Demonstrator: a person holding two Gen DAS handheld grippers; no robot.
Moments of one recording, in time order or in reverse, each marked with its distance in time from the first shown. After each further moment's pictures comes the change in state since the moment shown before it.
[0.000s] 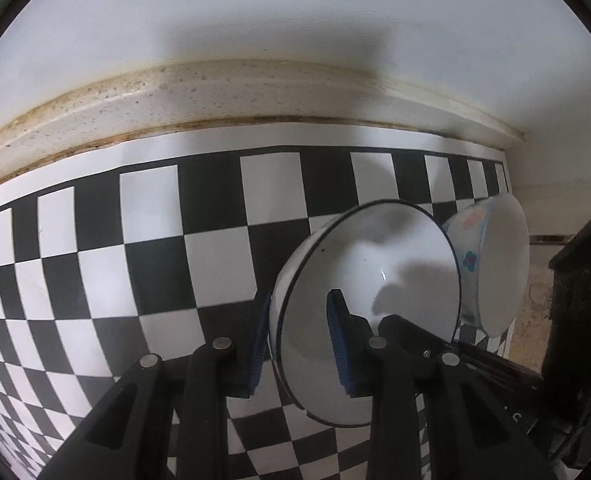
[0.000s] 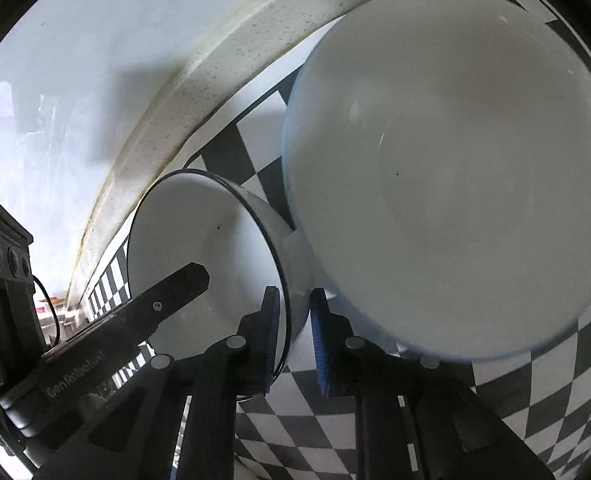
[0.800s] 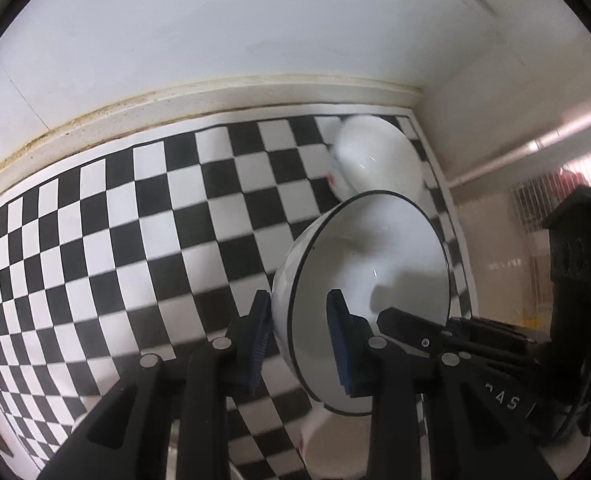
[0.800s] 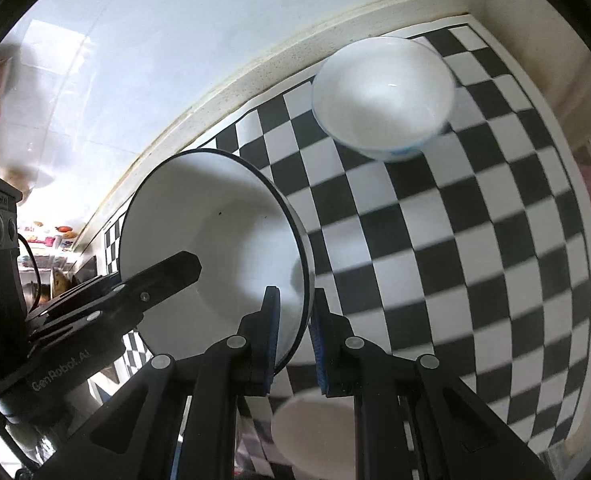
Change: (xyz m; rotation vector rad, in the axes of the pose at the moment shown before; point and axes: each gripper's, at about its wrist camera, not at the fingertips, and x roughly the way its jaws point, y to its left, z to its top) left arm -0.101 -0.049 -0.120 0.164 -0.120 -0.014; right arm -0.097 0.003 -0.112 -0.174 -0.086 0.003
